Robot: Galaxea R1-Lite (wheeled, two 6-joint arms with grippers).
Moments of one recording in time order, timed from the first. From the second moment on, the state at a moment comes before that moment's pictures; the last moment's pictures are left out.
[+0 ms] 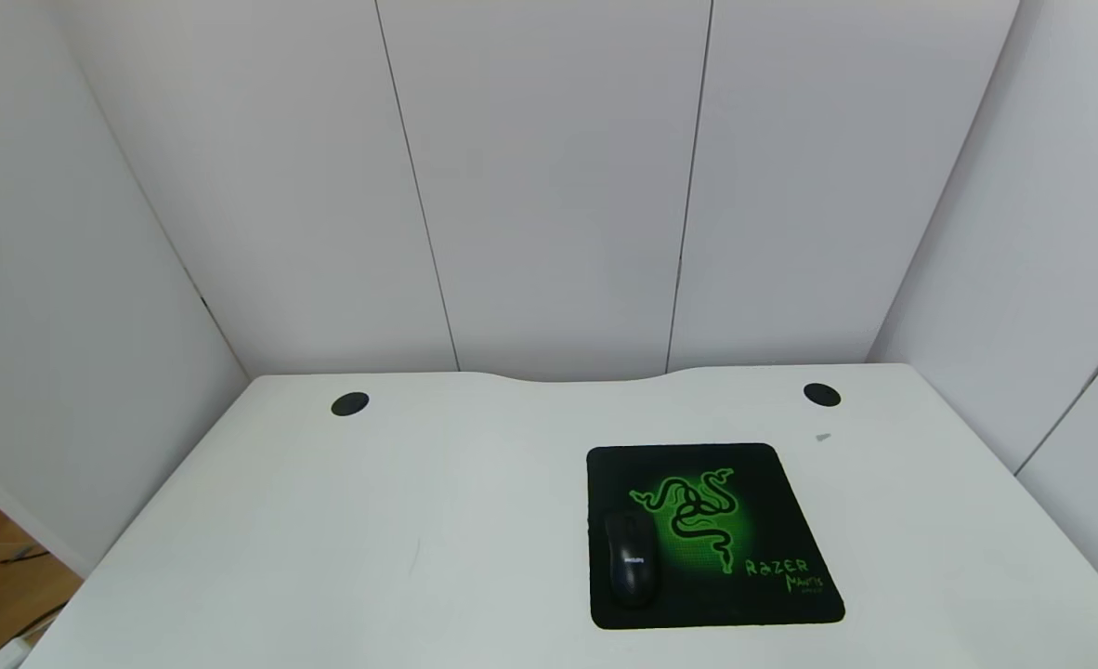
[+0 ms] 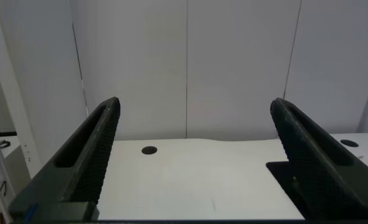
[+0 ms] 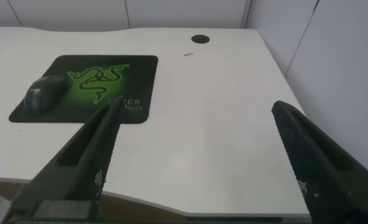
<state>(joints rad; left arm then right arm) 0.00 0.01 -0.23 -0.21 -0.02 -0.03 0.00 0.00 0.00 0.00 0.00 0.02</state>
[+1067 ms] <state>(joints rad) 0.00 0.00 0.00 0.00 -0.02 -0.03 0.00 0.00 0.00 0.00 0.00 0.02</state>
